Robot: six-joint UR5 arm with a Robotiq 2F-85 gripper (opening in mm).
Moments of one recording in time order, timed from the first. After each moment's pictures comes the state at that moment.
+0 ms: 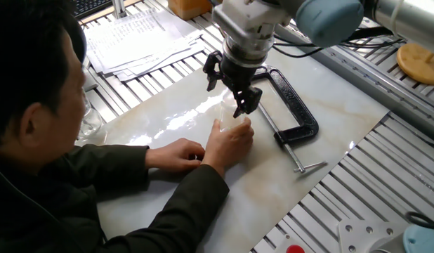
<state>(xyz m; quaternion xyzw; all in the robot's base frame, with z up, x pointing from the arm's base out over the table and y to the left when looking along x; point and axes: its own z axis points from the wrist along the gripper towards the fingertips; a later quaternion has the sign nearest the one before) 0.493 0.054 0.125 -0.69 0.72 0.00 0.11</state>
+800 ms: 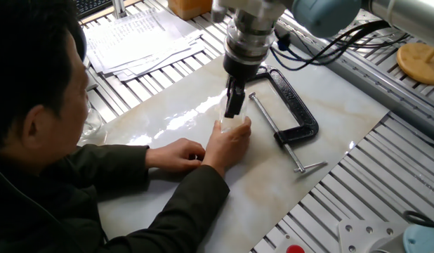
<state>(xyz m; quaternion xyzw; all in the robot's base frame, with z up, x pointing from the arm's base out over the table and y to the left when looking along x) 0.489 0.033 0.126 -0.32 0.95 0.01 0.07</state>
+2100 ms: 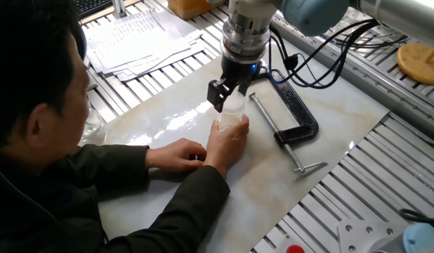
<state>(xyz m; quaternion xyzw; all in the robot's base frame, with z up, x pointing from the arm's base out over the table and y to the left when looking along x) 0.495 0.034 0.121 -0.02 1.00 0.03 0.05</state>
